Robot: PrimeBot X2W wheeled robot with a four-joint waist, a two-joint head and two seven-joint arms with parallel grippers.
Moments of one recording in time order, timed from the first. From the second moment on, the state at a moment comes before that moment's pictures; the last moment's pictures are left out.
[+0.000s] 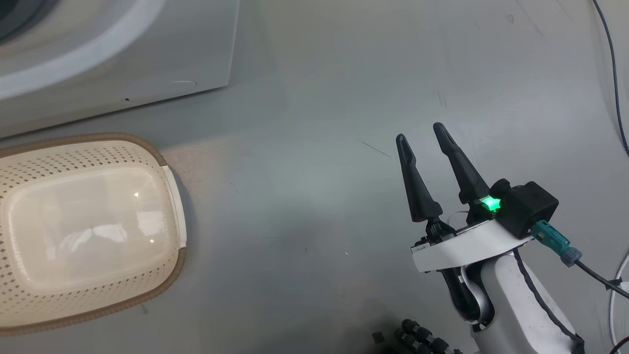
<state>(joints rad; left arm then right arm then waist) -1.10 0.38 -0.15 0.76 -0.48 -0.02 0.26 -0.24 -0.04 0.36 0.05 0.42 0.05 -0.25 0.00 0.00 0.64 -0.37</state>
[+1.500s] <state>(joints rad) -0.62 0.29 -0.31 0.63 -0.46 -0.12 -0.21 -0.10 -0.05 0.26 0.19 0.37 0.10 -0.25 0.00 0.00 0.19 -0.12</state>
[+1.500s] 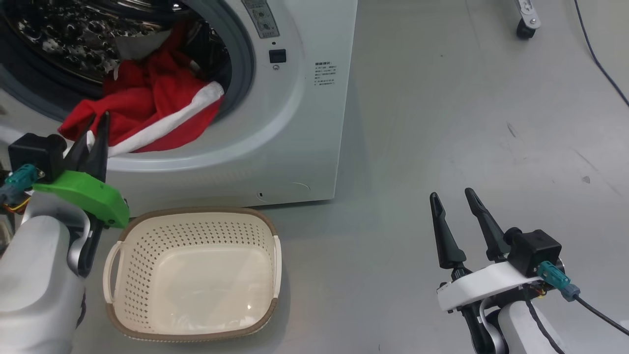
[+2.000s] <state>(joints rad) -0.55 0.29 -0.29 0.41 -0.46 -0.12 -0.25 -0.07 -0.05 0.22 0.18 0.37 0.10 -0.25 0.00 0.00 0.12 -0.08</state>
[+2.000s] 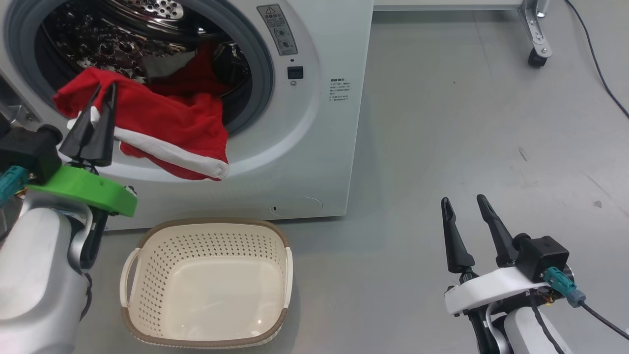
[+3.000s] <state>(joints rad) -0.28 0.31 -0.35 0.33 -0.49 -0.11 -0.07 -0.05 -0.05 0.25 0.16 0.34 0.11 -0.25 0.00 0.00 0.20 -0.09</state>
